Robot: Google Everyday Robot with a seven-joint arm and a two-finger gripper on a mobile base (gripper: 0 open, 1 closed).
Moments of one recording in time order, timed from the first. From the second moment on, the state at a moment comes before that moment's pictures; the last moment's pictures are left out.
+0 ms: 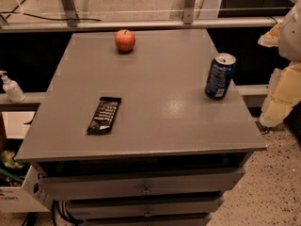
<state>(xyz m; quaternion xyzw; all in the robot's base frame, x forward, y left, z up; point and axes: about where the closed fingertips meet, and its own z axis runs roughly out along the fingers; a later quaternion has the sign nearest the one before) 0.438 -0.217 0.976 -0.60 0.78 -0.03 0.16</state>
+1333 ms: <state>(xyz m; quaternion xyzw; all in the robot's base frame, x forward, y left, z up) 0.504 -0.232 0.955 -0.57 0.79 0.03 0.22</state>
